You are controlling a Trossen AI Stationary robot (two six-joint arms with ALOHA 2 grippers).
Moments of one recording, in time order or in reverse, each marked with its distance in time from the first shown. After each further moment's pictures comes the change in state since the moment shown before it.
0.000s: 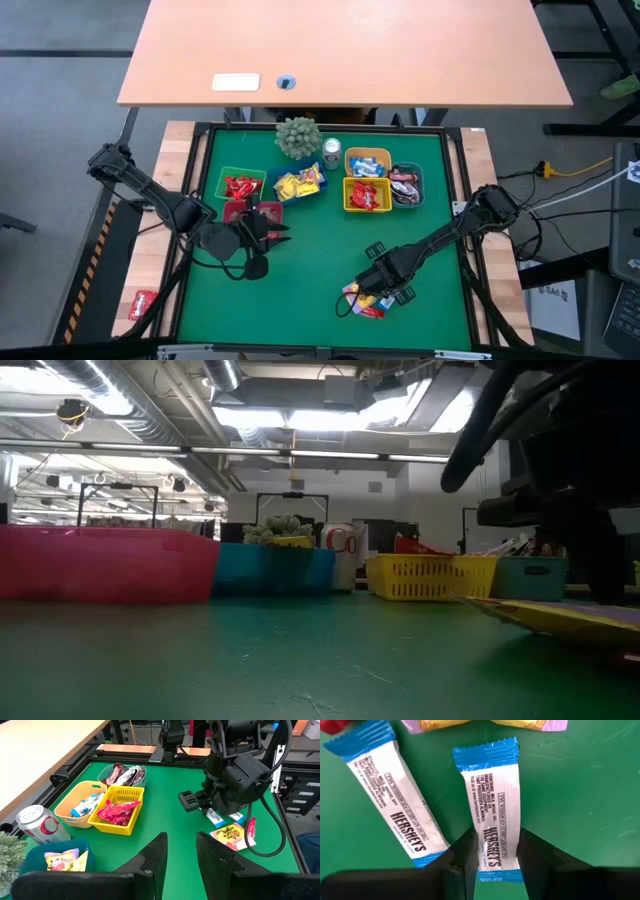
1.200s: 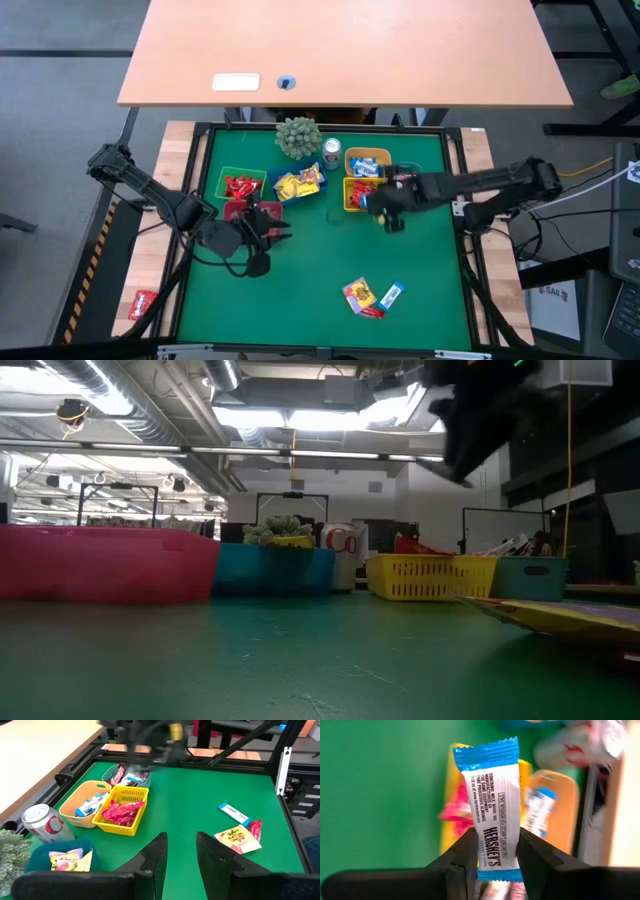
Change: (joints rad) left arm 0.020 0.000 0.001 0.001 0.000 0.000; right arm -0.410 -0.456 0.003 -0.102 0.464 -0.139
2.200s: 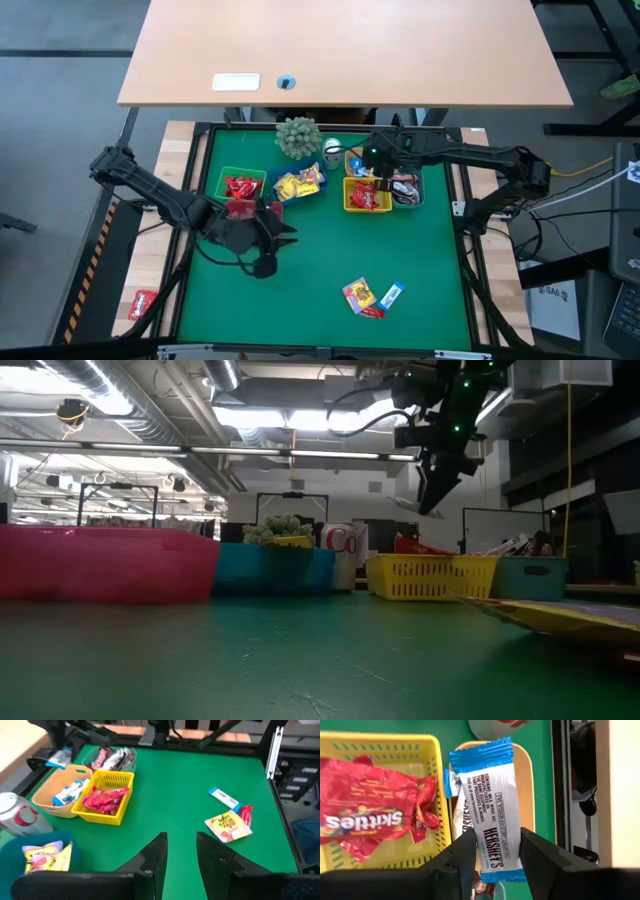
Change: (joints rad) left arm 0.061 0.050 0.000 0.011 0.143 0.002; right arm -0.454 0.073 0.000 0.161 -0.136 -0.205
